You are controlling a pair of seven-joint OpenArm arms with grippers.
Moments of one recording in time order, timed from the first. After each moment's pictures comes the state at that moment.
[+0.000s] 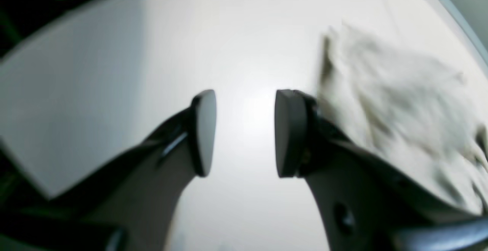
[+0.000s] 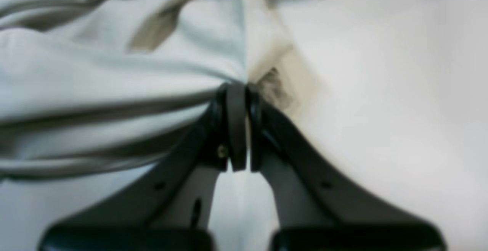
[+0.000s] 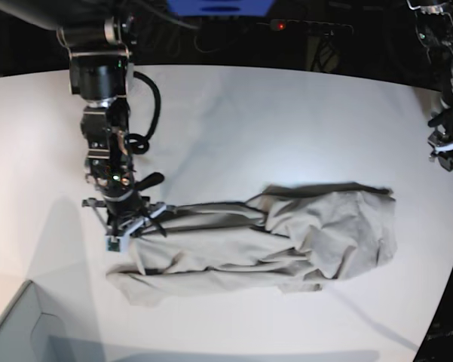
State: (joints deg) left arm 15.1 -15.0 -31.2 83.8 -41.6 1.0 15.4; right arm 10.6 -1.1 6.7 64.4 -1.0 4.9 -16.4
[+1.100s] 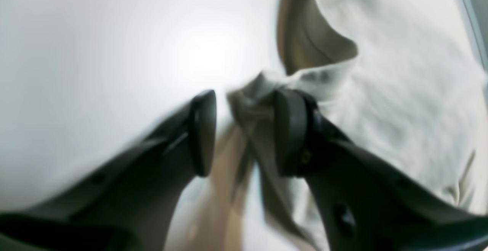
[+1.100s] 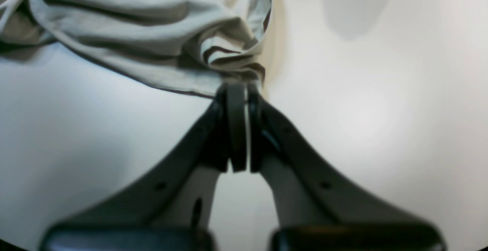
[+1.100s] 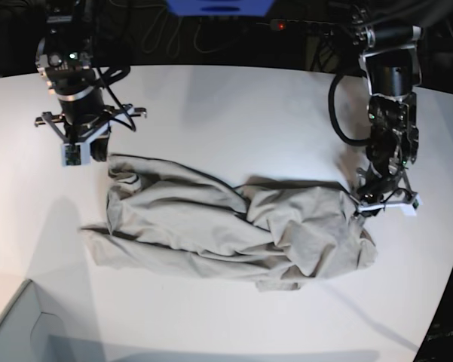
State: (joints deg) left arm -12.9 -9.2 -14.5 50.5 -41.1 1.0 14.9; right arm -25.5 0.2 9.2 111.2 -0.6 9.0 -30.4
